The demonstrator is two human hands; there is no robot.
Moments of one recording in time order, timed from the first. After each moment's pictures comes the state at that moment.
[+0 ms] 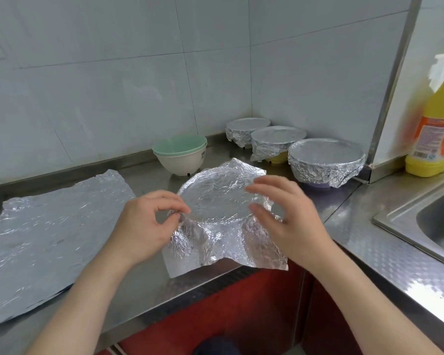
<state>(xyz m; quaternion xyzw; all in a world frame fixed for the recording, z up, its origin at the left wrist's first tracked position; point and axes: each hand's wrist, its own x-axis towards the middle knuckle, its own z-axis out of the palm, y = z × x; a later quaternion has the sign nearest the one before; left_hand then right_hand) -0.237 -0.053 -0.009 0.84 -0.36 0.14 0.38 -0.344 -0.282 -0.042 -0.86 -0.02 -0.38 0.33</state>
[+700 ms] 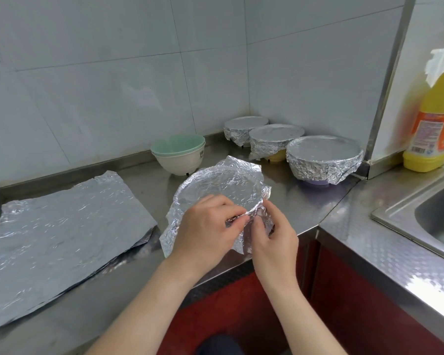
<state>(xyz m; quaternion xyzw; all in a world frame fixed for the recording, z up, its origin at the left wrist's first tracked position) -0.268 -0.129 -0.036 0.78 -0.46 0.24 0.34 -0.329 -0.227 -0.088 -0.69 0.22 -0.45 0.53</state>
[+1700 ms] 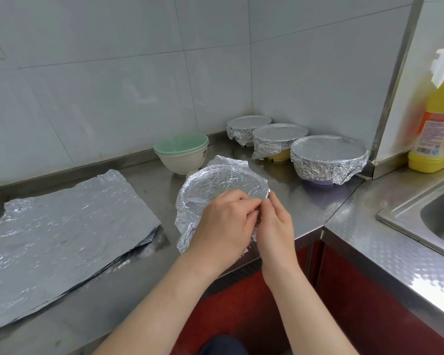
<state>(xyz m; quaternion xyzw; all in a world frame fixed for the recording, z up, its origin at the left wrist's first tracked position) -0.274 -0.143 -0.029 0.80 -0.47 0.22 0.29 -0.306 -0.228 -0.070 -0.55 0.20 -0.33 0.74</state>
